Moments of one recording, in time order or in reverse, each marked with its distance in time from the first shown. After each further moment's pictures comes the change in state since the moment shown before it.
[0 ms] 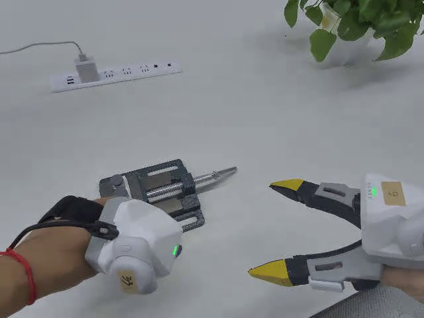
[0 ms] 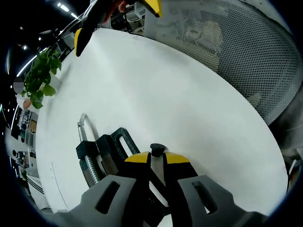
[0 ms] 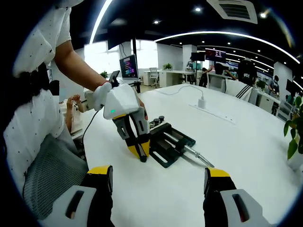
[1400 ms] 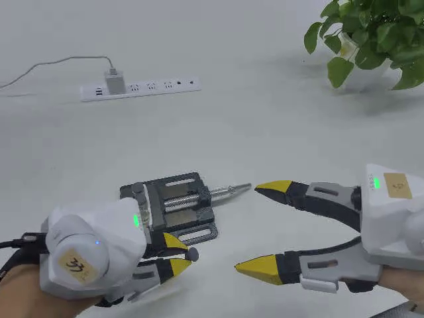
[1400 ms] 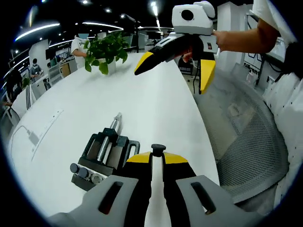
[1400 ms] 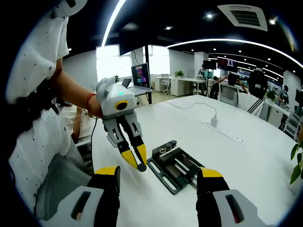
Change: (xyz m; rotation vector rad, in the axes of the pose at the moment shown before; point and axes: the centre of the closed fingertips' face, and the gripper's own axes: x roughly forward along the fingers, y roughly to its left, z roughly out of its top) left arm -0.090 0.010 0.045 -0.741 -0.421 0.242; right arm 0.011 0.021 0.072 -0.076 -0.054 0.096
